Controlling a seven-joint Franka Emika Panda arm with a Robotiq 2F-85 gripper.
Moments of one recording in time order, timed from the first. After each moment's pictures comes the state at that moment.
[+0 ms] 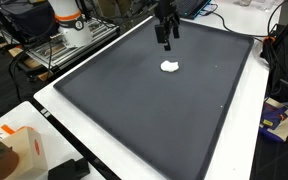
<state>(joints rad) 0.64 0.14 -0.50 -2.41 0.26 2.87 -0.21</state>
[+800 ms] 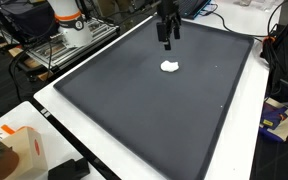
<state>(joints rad) 0.25 0.13 -0.13 -2.37 -0.12 2.81 0.11</state>
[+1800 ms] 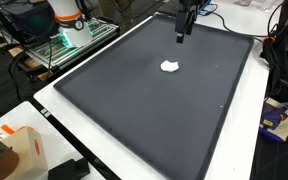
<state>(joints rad) 0.21 0.28 -0.02 -1.99 -0.22 2.31 0.25</state>
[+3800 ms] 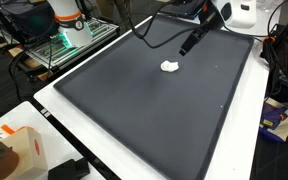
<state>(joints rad) 0.04 0.73 0.01 -1.23 0.07 1.58 0.08</state>
